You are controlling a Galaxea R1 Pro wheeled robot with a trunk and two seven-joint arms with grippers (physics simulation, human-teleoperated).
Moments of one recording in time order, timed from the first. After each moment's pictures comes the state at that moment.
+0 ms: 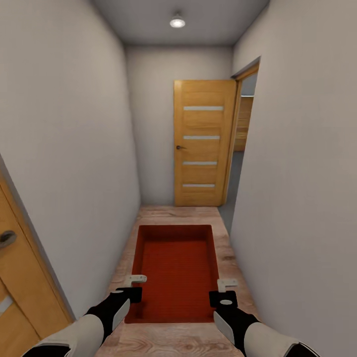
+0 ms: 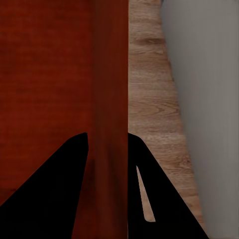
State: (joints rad) left arm -0.70 -0.08 0.00 -0.19 0.02 0.13 0.09; right arm -0.68 0.12 0.61 -0.17 -0.52 -0.02 -0.38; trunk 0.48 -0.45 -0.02
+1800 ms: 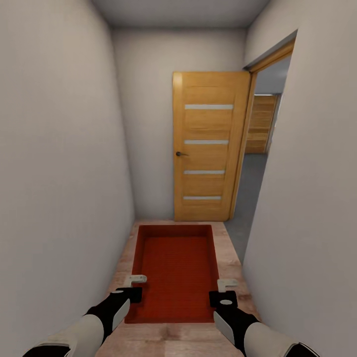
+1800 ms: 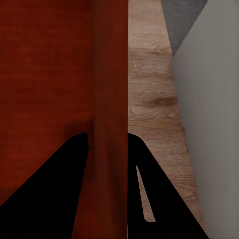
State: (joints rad) left arm -0.70 -0.08 0.00 -0.19 0.02 0.13 0.09; right arm -0.68 0.12 0.61 -0.17 -0.52 -0.02 -0.38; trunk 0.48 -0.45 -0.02
